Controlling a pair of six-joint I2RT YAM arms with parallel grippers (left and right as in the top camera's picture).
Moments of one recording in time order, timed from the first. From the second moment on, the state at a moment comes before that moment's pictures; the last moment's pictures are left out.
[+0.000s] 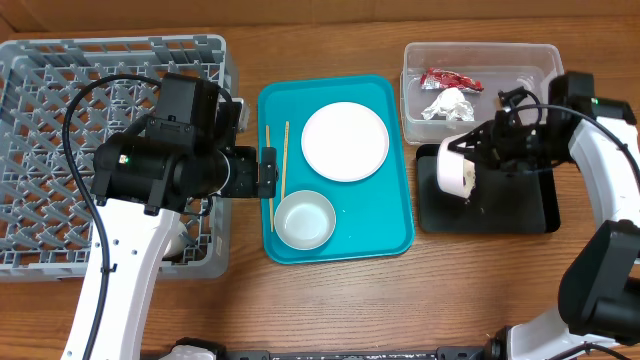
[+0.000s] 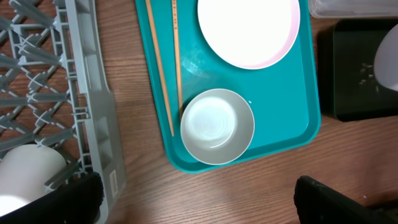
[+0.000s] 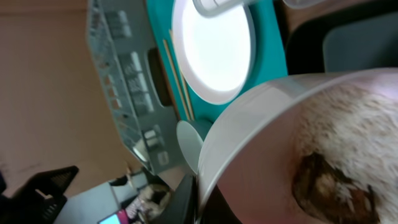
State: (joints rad) left arm -0.22 1.38 1.58 -1.36 0.16 -0.20; right arm -0.22 1.77 1.34 -1.07 -1.01 0.16
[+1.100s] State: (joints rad) left arm -0.22 1.38 1.58 -1.36 0.15 -0.20; right arm -0.36 1.79 1.27 -1.13 -1.40 0.03
